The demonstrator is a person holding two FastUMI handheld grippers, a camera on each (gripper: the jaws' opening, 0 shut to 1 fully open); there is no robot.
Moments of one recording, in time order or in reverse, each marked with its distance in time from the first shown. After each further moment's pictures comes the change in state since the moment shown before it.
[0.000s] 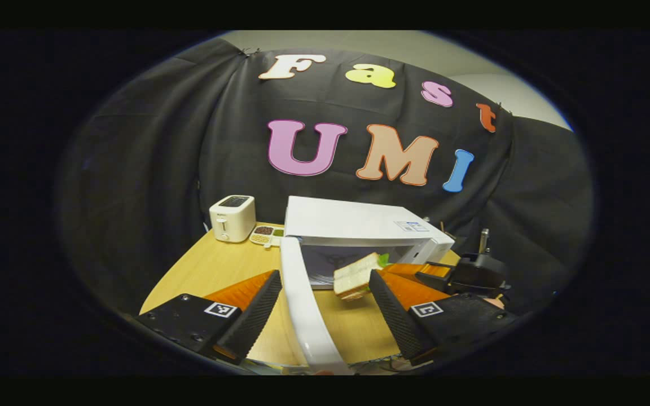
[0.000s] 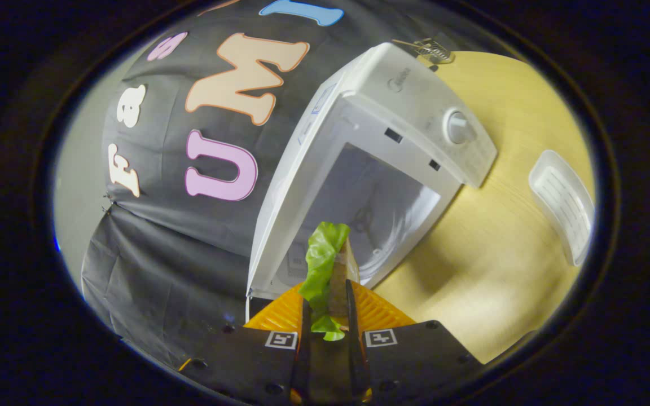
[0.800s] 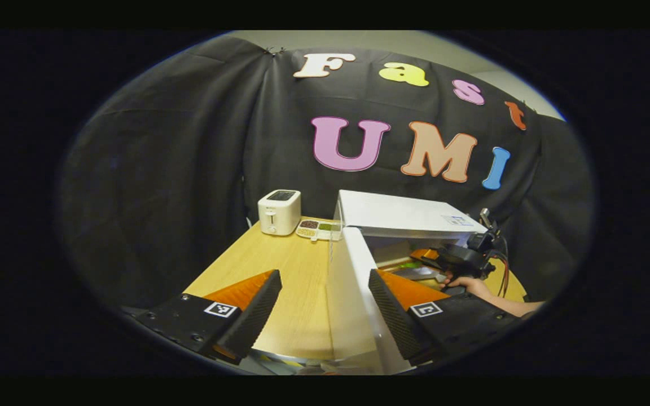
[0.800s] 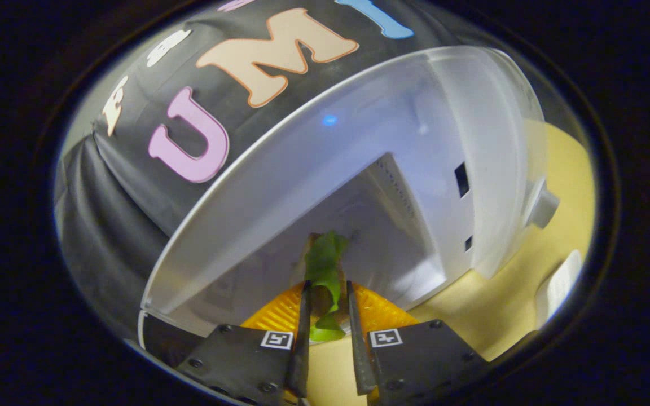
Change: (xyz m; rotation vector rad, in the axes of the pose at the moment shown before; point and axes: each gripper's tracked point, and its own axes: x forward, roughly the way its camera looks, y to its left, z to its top) left arm -0.023 0.071 -0.018 -0.016 0.031 0.186; right arm 0.089 -0.063 0.058 -0.443 -0.138 -0.292
